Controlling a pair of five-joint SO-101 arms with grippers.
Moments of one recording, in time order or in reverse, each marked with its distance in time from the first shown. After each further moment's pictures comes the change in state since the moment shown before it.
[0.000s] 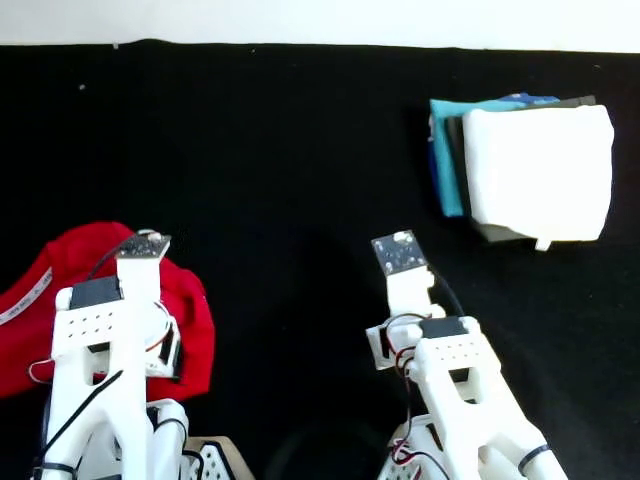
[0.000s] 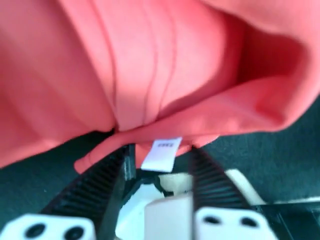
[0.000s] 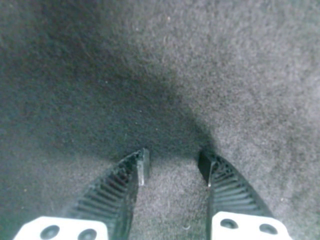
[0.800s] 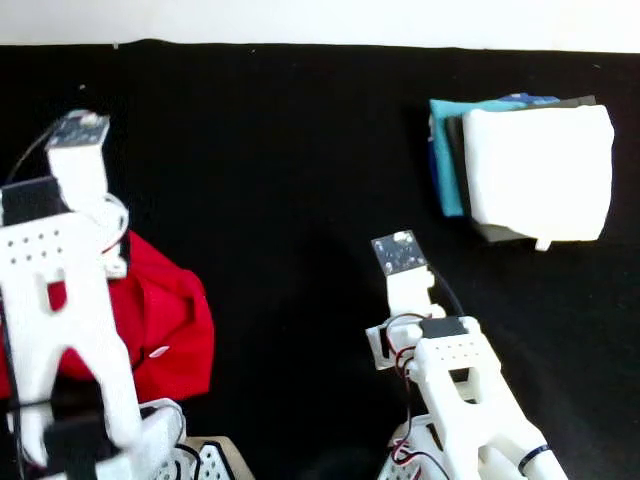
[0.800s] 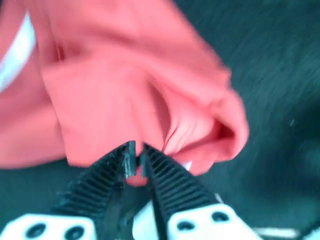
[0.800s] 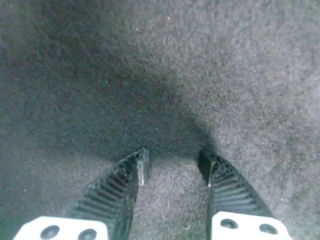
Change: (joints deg) left arm -5.0 21.0 -48.0 16.1 7.6; right arm 0.0 0.0 0.0 0.0 0.0
